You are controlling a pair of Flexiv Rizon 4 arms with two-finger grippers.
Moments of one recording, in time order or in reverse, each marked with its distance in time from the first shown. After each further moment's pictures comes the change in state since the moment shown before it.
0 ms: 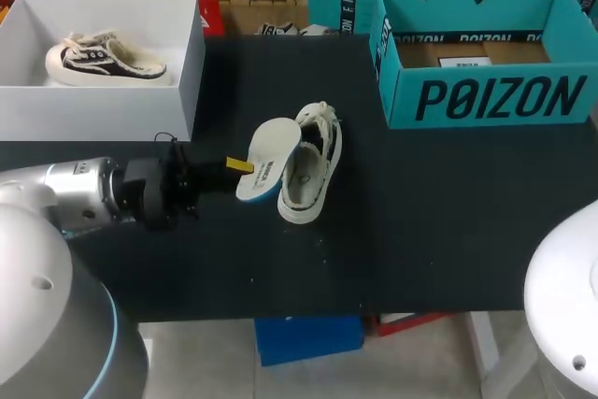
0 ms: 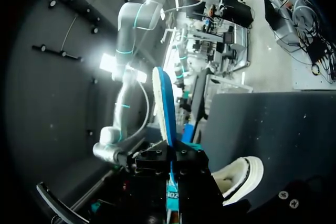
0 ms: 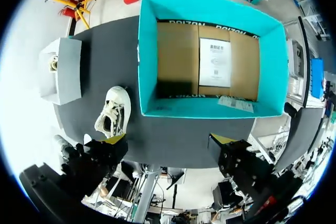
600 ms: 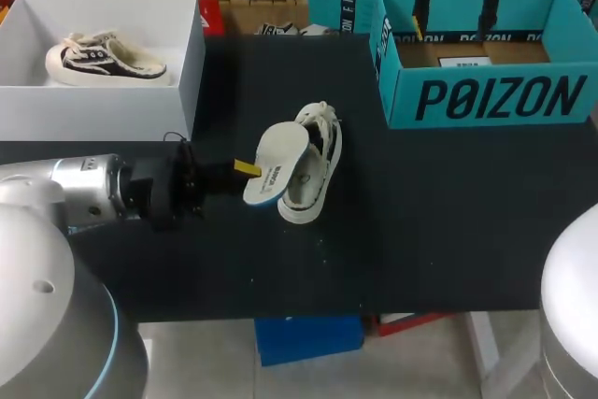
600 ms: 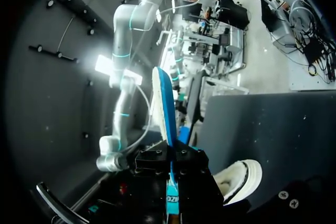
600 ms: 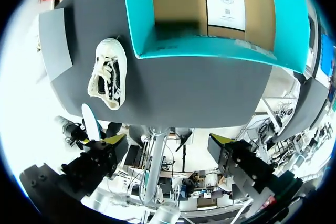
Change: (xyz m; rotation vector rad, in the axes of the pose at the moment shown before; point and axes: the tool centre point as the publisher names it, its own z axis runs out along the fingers) left arm 0.007 -0.003 0.010 0.021 0.040 0.002; right arm 0.014 -0.075 0.041 0.342 0.025 0.085
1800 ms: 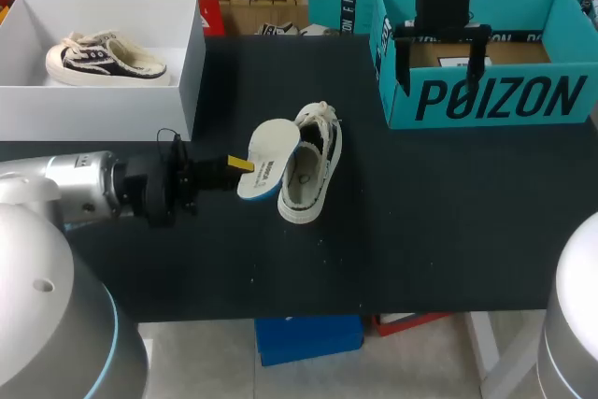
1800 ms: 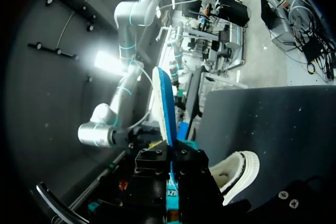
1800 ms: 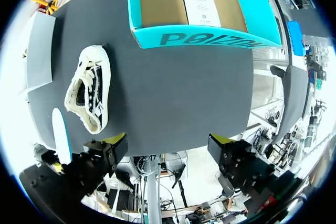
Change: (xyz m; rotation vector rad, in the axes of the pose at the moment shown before) left arm 0.000 0.014 -0.011 -0.033 0.010 -0.005; right arm 0.018 -0.038 0.075 -0.404 -0.176 0.138
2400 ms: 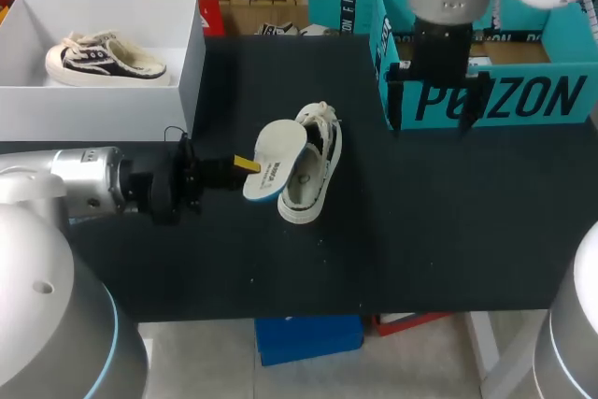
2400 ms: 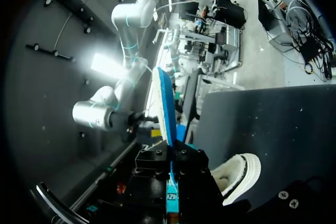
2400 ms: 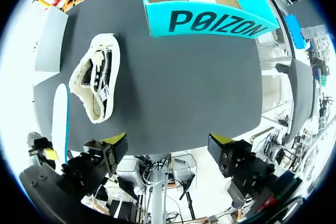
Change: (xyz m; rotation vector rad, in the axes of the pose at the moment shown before) left arm 0.000 -0.003 0.009 0.022 0.026 0.008; right arm 0.017 -0.071 0.031 -0.143 0.060 -0.017
